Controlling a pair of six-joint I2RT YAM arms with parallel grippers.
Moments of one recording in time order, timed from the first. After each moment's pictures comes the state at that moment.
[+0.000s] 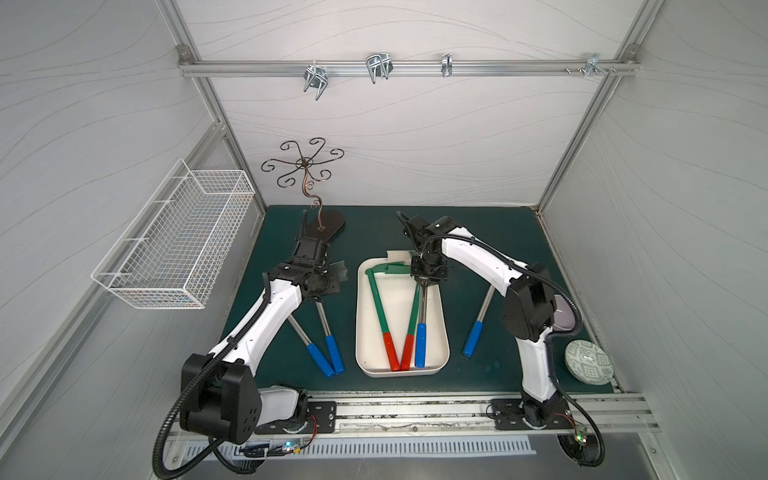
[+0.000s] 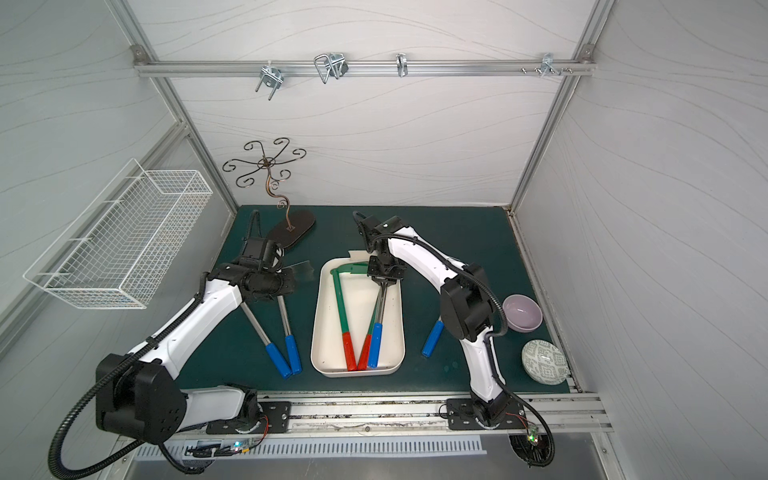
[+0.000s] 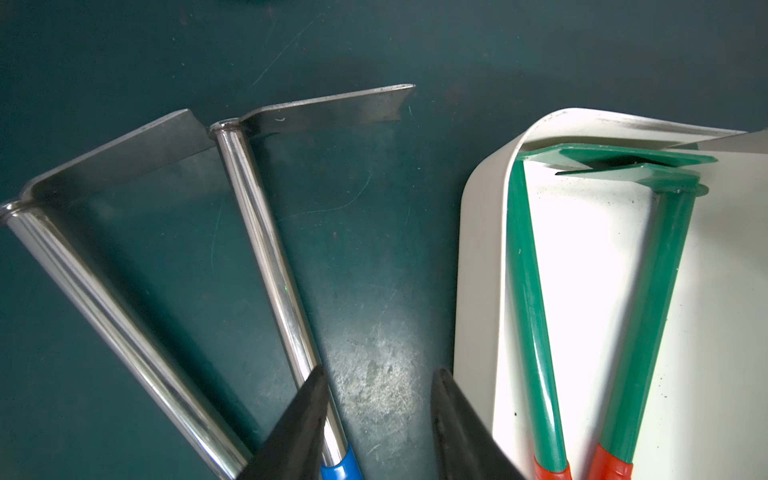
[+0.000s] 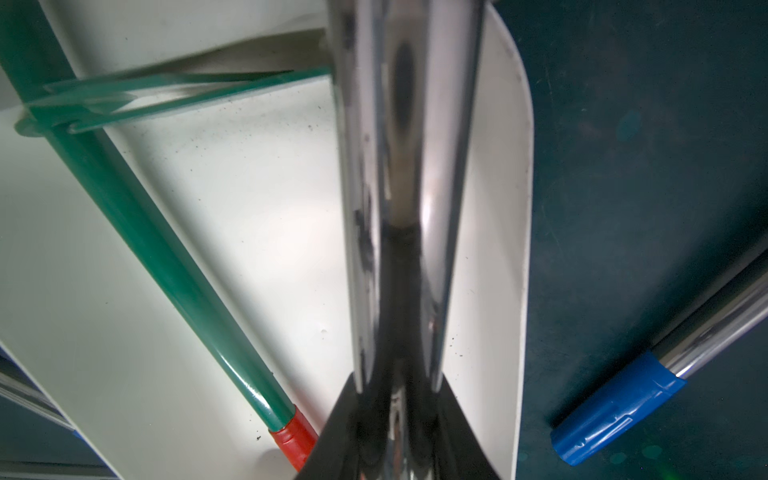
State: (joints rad) left arm -0.18 1.30 1.01 -0.78 0.00 -0.34; right arm 0.73 2.08 1.91 -1.29 -0.07 0.76
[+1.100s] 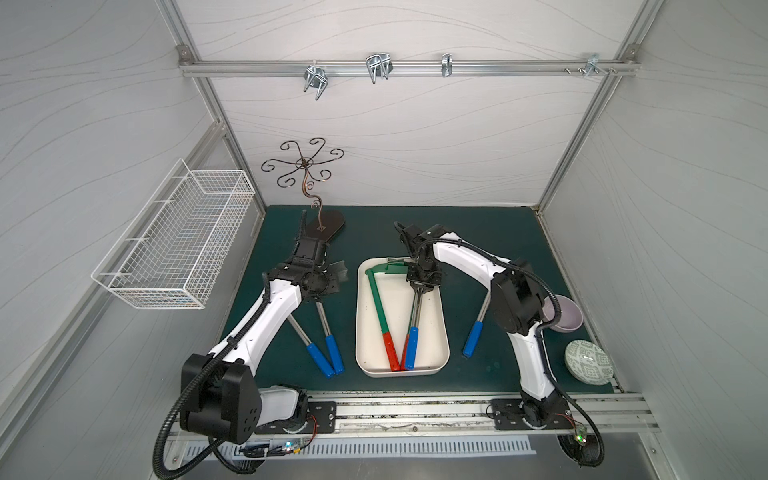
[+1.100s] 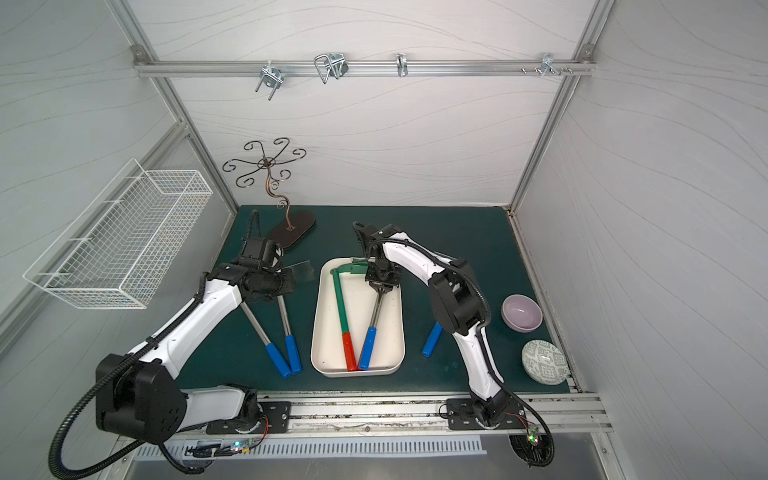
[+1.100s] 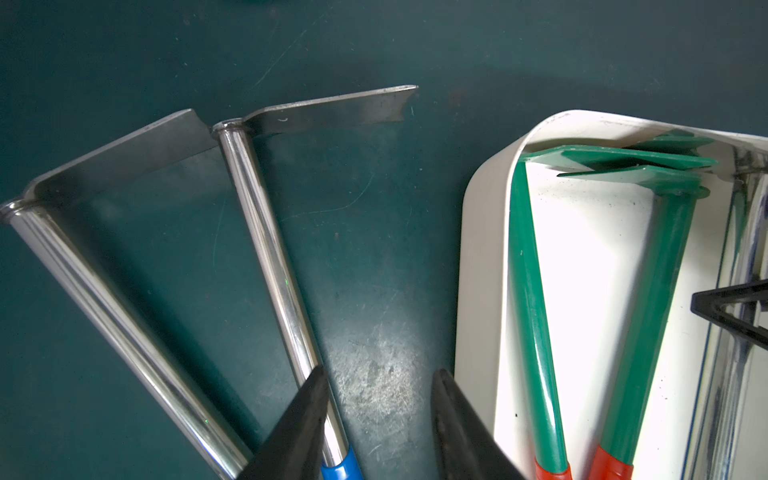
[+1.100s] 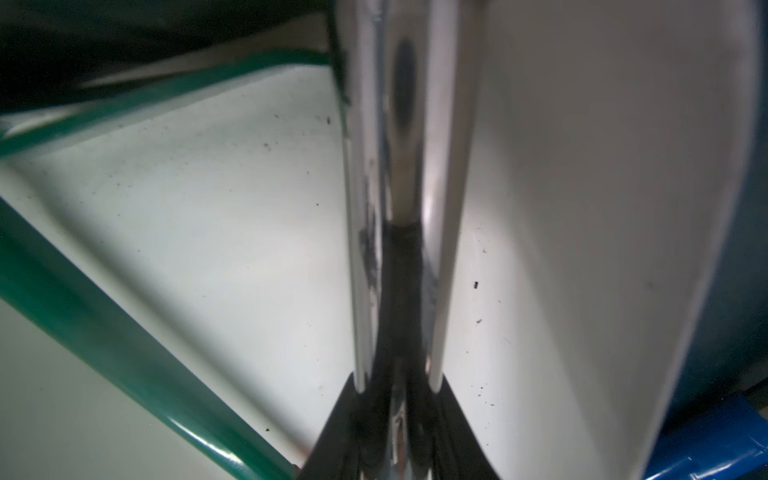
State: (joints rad) left arm -0.18 1.30 1.01 -0.78 0.00 -0.34; right arm 0.72 2.18 1.87 -1.21 -0.11 0.83
